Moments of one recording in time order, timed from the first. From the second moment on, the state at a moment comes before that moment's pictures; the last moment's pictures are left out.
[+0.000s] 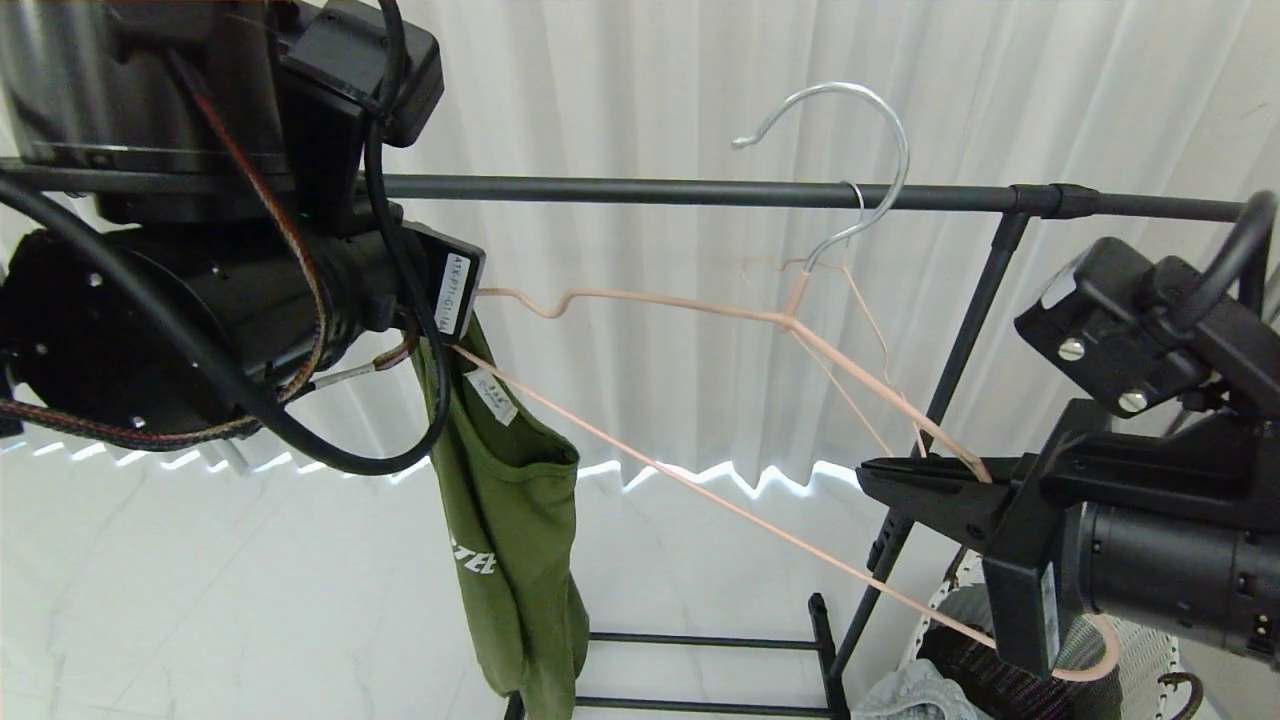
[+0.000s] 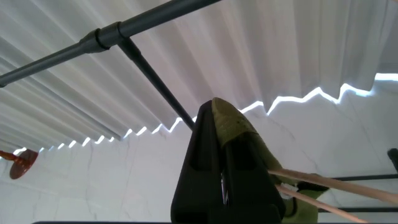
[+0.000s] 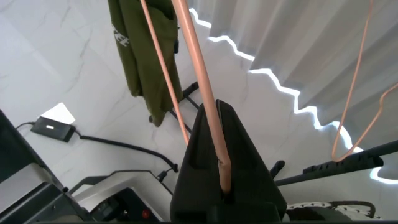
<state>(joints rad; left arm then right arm) -0.69 1.49 -1.23 -0.06 0.75 0.32 1.10 1.33 -0.95 -0.02 -0.27 0.03</state>
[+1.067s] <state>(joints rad) -0.75 1.51 -1.19 -0.05 0.80 0.34 0.96 1.44 -1.03 -0.07 -0.35 0.10</state>
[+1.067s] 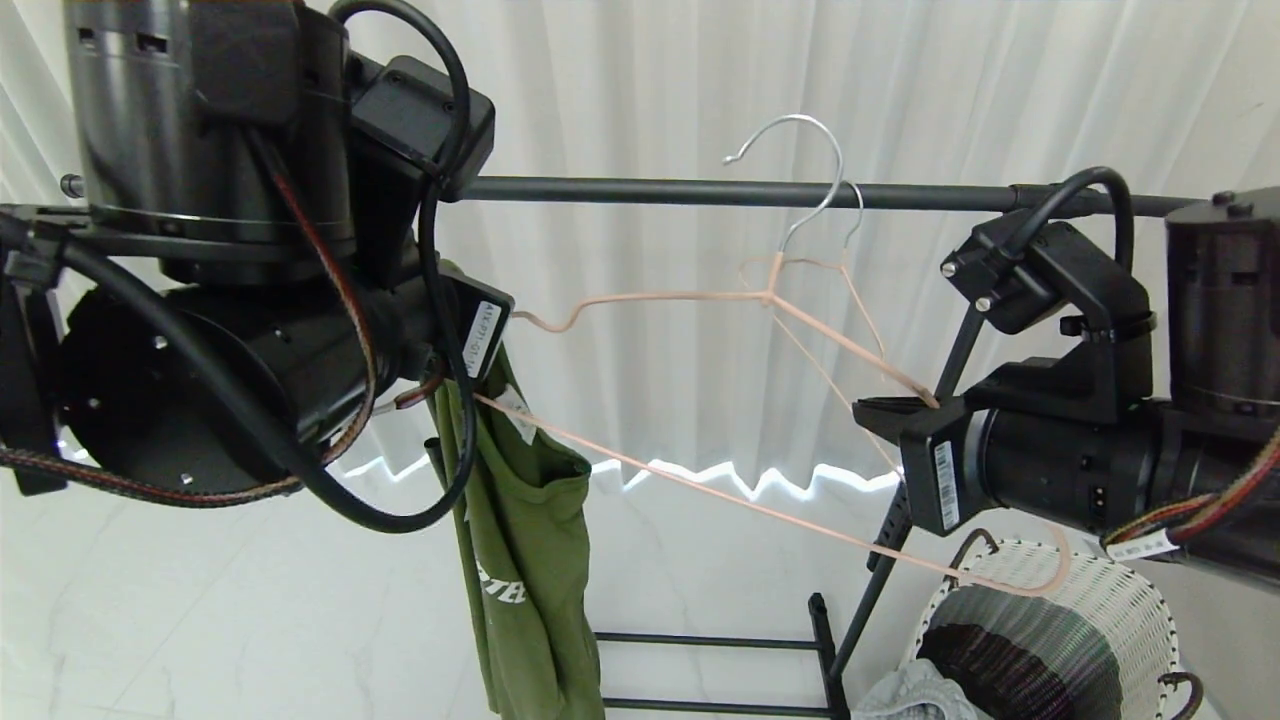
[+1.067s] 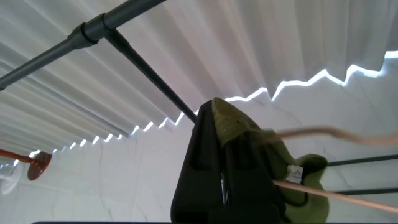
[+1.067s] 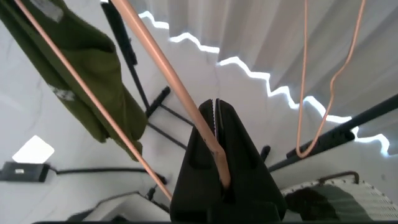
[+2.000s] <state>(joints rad) -0.76 1.55 -1.24 -0.05 0.80 0.31 1.25 1.39 -0.90 -0.07 -0.29 0.34</state>
